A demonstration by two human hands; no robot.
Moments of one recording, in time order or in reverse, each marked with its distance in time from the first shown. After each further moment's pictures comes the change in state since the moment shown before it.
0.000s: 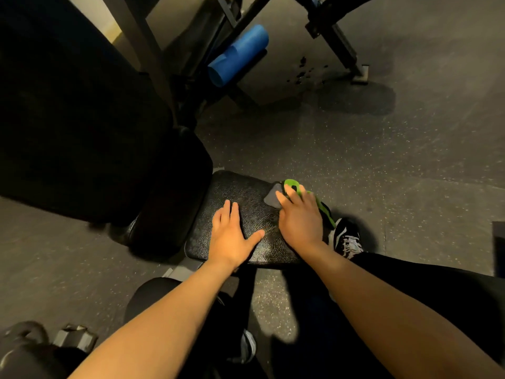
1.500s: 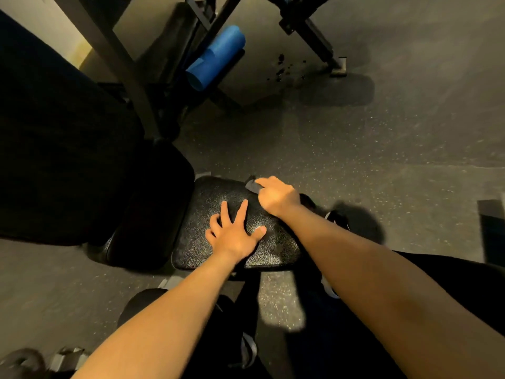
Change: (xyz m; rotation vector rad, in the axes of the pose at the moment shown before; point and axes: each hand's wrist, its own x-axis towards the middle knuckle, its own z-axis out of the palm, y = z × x) left_hand 0.017 0.040 0.011 0.110 -0.211 -0.119; right_hand 0.073 0.004 -0.014 0.274 -0.381 0.190
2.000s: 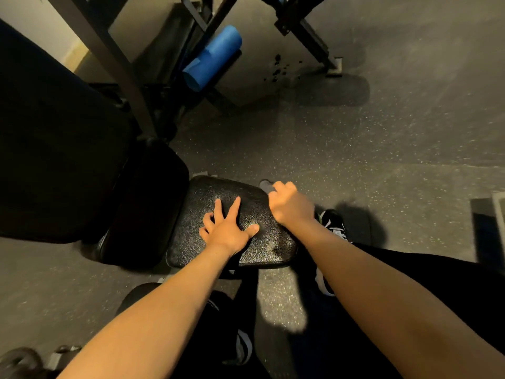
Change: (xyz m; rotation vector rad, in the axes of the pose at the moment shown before) left_hand -0.003 0.008 -0.009 -0.069 -0.004 -0.024; right_hand -0.034 0.039 0.004 0.029 0.156 0.079
